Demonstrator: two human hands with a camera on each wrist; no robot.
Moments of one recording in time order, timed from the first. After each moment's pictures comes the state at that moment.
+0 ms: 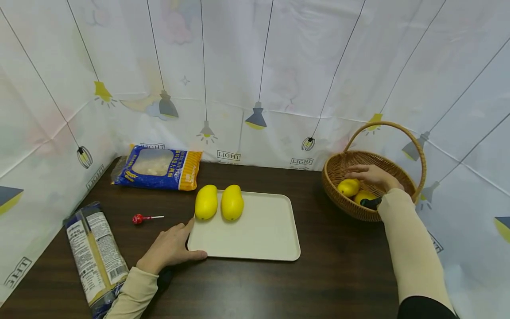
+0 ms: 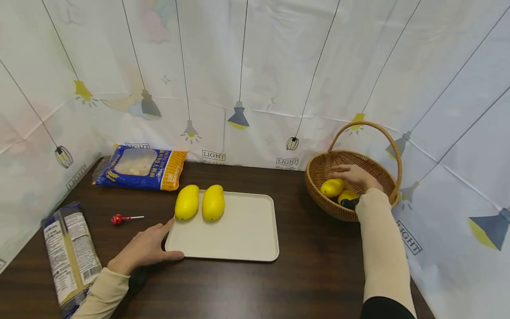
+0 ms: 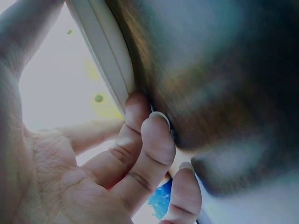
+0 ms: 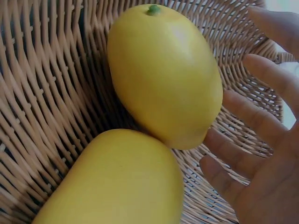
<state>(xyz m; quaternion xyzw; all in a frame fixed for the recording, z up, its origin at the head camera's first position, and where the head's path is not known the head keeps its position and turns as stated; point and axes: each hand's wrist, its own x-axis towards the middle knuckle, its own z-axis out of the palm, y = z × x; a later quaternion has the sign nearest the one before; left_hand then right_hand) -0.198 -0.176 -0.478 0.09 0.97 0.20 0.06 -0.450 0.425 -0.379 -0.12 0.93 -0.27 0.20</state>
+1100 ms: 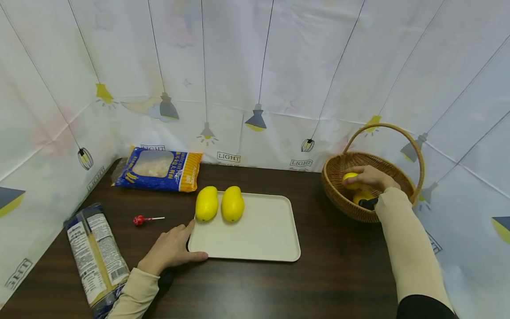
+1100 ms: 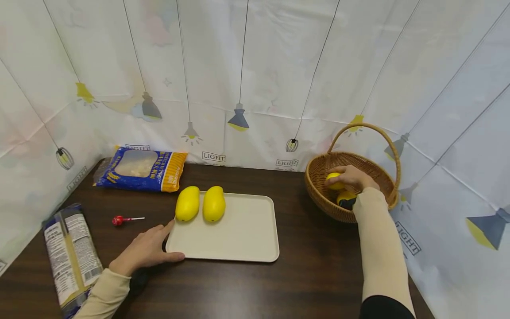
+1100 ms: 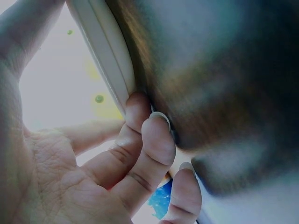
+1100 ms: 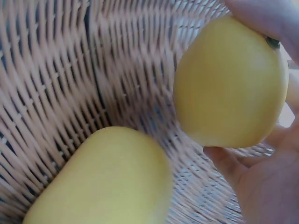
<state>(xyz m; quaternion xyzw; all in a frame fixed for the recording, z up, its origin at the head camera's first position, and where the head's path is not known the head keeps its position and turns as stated) -0.197 -0.176 -0.478 0.09 0.97 0.21 0.05 -0.452 0.417 -0.377 -0.12 0.95 -0.23 0.19</state>
